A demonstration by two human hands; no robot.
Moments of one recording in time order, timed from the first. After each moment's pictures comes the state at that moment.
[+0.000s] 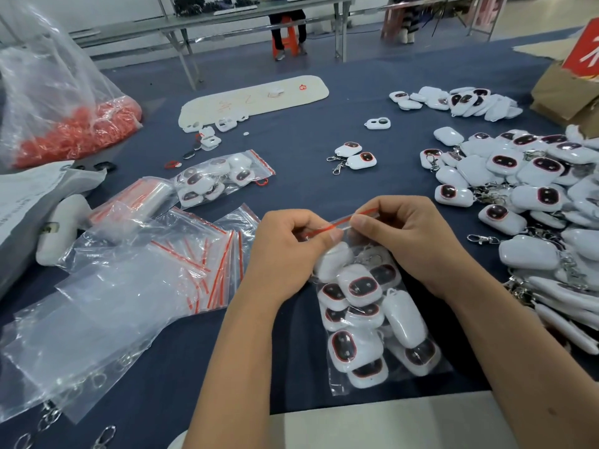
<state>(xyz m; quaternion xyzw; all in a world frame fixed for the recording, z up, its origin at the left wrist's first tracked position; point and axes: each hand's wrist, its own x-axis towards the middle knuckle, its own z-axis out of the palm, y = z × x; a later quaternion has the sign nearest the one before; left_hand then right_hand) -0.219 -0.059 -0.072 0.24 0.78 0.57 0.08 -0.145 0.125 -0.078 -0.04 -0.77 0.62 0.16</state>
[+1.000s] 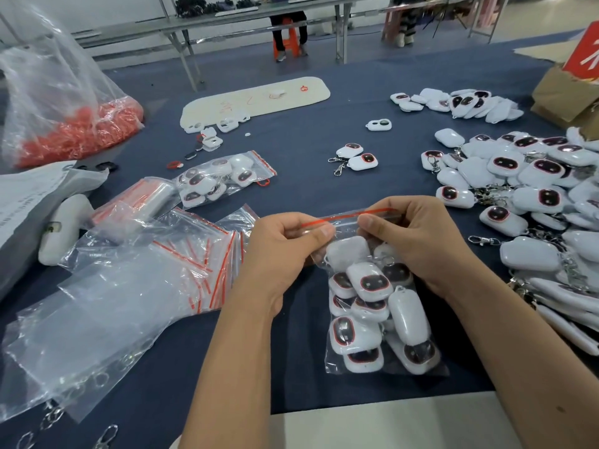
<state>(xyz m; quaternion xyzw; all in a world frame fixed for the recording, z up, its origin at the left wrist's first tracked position) -0.217 -0.061 -0.071 0.13 0.71 0.67 0.17 -0.148 0.130 -0.083 -0.08 -0.74 0.64 0.17</state>
